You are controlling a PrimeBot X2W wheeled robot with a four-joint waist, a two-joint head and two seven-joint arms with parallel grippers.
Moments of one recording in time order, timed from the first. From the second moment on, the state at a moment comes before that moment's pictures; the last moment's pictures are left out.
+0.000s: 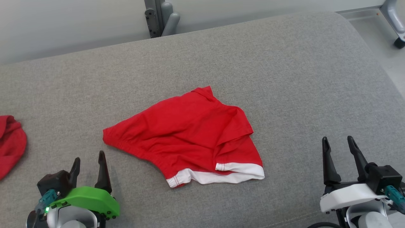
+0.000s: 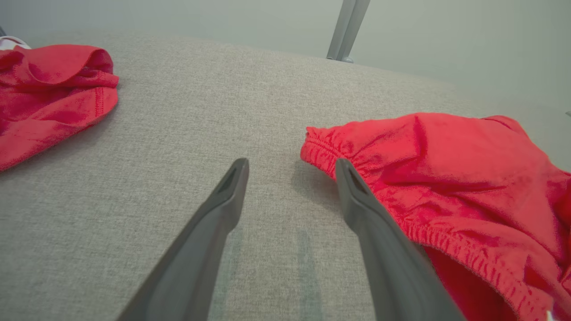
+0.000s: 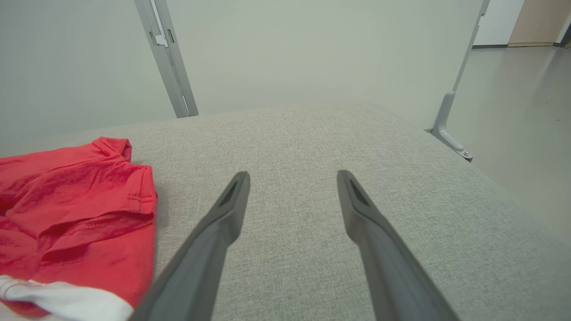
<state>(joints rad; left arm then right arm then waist) -0.18 0.49 -0.59 0.14 -0.94 0.45 -0.26 0.00 -0.05 -0.10 0.14 0.12 0.13 -0.26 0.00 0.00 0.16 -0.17</state>
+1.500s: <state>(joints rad) -0.39 0.23 -0.94 0.33 -0.93 0.24 0.06 -0.03 -0.05 -0.07 0.15 0.16 0.13 -0.26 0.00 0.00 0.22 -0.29</state>
